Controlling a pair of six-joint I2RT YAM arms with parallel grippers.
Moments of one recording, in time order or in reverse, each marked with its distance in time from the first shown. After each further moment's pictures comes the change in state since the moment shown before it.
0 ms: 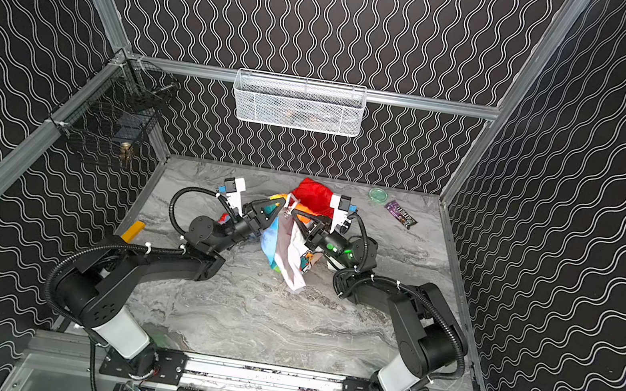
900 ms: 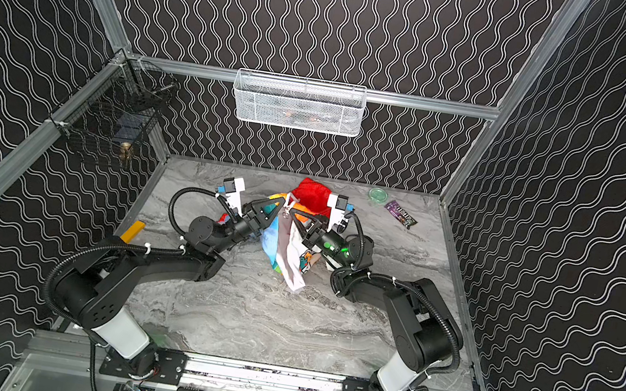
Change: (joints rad) left arm -0.002 -0.005 -0.003 0.000 -0.014 -0.001; right arm 0.010 0.040 0.023 0.000 0.024 0.010
